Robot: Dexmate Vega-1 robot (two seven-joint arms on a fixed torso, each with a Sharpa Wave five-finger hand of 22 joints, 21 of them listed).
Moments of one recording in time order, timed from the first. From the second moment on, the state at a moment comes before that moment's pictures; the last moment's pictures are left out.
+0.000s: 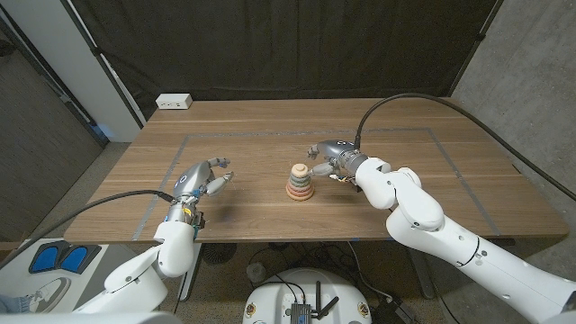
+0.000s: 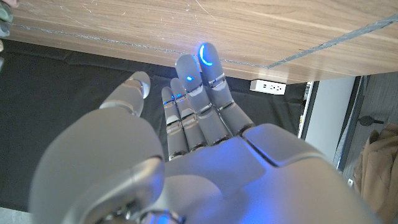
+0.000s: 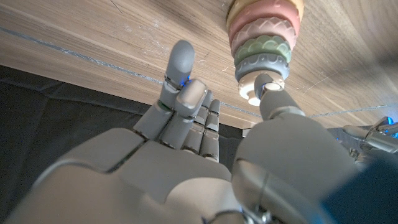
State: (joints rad) left arm 1.53 0.83 0.21 -2.18 0.36 0.38 0.61; left_hand 0.79 0.06 0.48 -0.17 0.34 0.62 0.00 0.22 0.26 0.67 -0.12 0.20 0.65 0.96 -0.14 1.40 0.54 0.69 -0.06 1.51 0.19; right arm -0.93 -0.73 -0.71 -2.28 -0.85 -0.61 0.40; right_hand 0.80 -0.07 0.54 -0.14 0.31 0.49 -0.01 0.22 0.31 0.53 -0.06 0.19 0.64 1.09 -0.19 1.54 1.23 1.01 -0.16 1.48 0.19
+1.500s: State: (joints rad) left arm 1.48 0.83 0.25 -2.18 0.39 0.41 0.59; left_hand 0.78 0.05 0.50 -0.18 0.34 0.62 0.00 0.22 0.26 0.65 -0.11 0.19 0.63 0.96 -0.14 1.41 0.54 0.69 -0.06 1.51 0.19; right arm -1.16 -0.90 -0.55 -2.39 -0.58 -0.75 -0.05; right_hand 0.85 -0.01 0.59 -0.18 0.34 0.51 -0.04 0.24 0.33 0.60 -0.10 0.20 0.60 1.09 -0.19 1.55 1.23 1.02 -0.16 1.47 0.19
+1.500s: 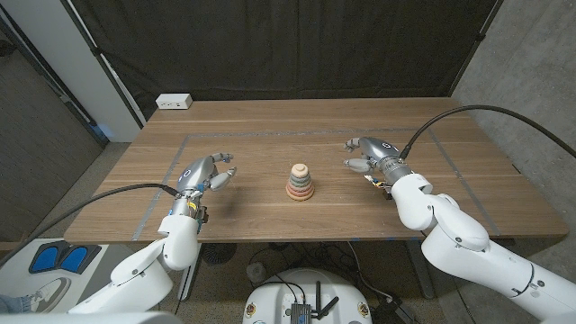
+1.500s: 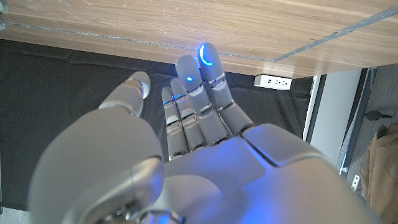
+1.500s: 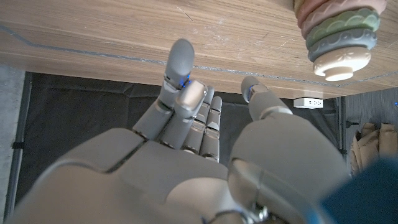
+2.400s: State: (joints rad) left arm 1.45 0.78 0.28 -2.15 0.36 0.41 0.65; left_hand 0.77 0.01 0.49 -0.18 0.34 0.60 -0.01 0.21 0.26 0.63 -0.12 0.19 0.62 0.96 -0.14 1.41 0.53 0.69 -0.06 1.51 0.19; right arm -1.27 -1.01 -0.46 -2.31 -0.51 -0.63 -0.25; right_hand 0.91 -0.04 0.60 -0.18 0.34 0.51 -0.07 0.24 0.34 0.55 -0.12 0.20 0.61 1.06 -0.18 1.55 1.23 1.00 -0.16 1.47 0.19
